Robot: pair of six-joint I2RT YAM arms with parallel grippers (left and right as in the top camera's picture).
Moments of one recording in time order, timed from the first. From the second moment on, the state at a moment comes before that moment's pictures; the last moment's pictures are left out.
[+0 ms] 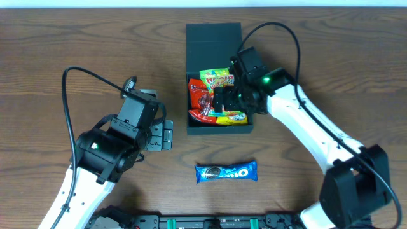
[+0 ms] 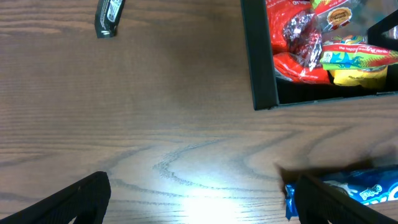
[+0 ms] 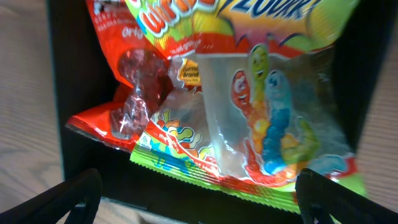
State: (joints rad) left arm -0.49 1.09 1.12 -1.12 -0.14 -0.35; right arm 0.48 1.73 1.33 -0.84 -0.16 0.45
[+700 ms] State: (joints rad) left arm -0.49 1.09 1.12 -1.12 -0.14 -0.35; right arm 0.50 1.84 1.33 -0.80 -0.16 0.50
